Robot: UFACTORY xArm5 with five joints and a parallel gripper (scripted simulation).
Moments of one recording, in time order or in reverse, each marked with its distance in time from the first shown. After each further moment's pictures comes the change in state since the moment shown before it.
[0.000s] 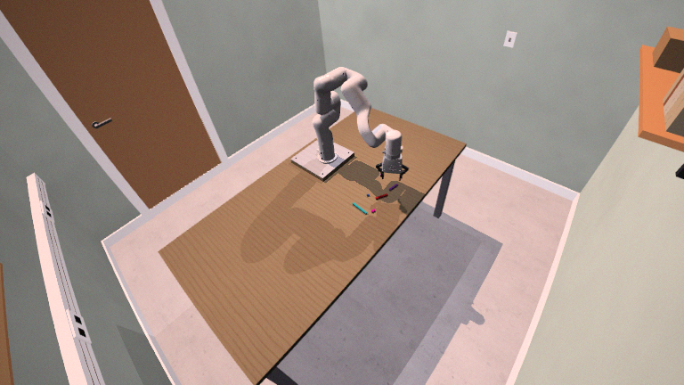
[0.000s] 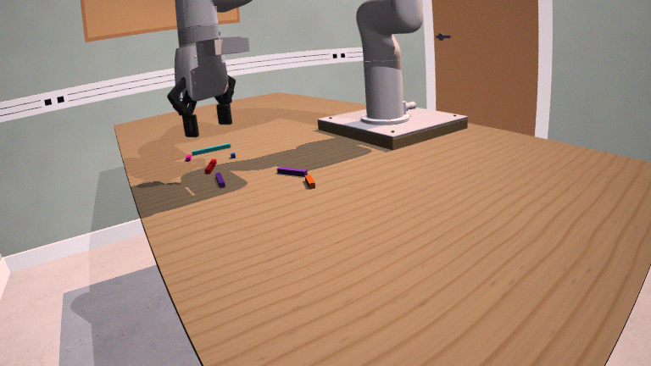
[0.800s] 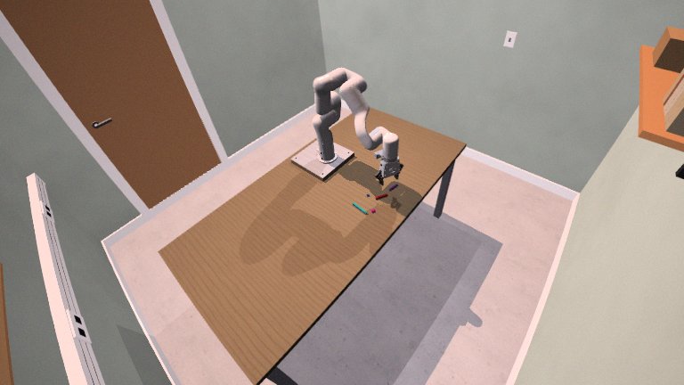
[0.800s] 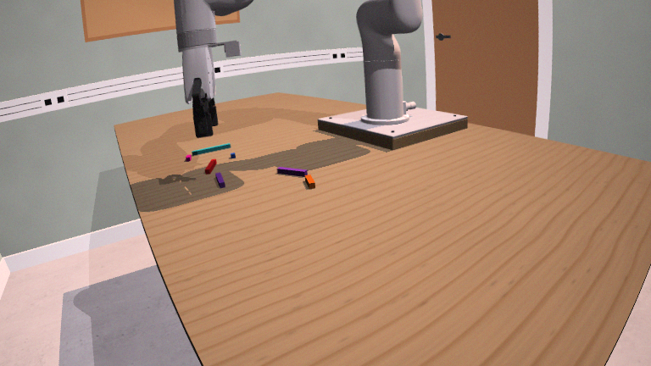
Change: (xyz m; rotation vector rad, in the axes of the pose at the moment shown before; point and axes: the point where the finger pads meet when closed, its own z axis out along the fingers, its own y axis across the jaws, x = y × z) arm -0.018 -0.013 0.006 0.000 0.000 -0.648
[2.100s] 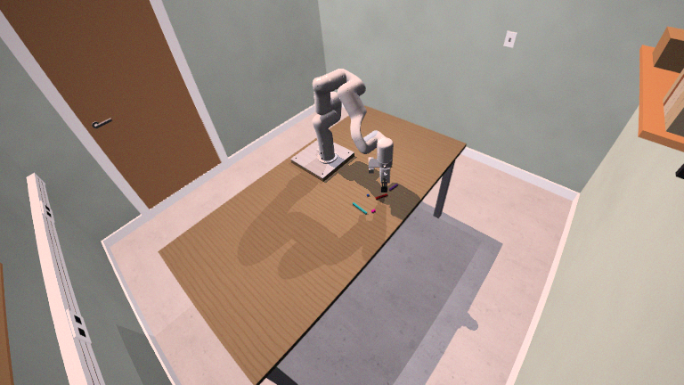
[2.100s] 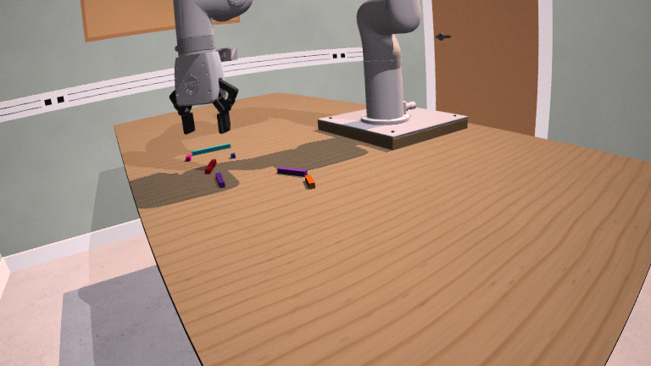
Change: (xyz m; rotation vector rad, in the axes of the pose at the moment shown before) arm -0.008 -0.035 0.009 0.000 0.000 -1.061
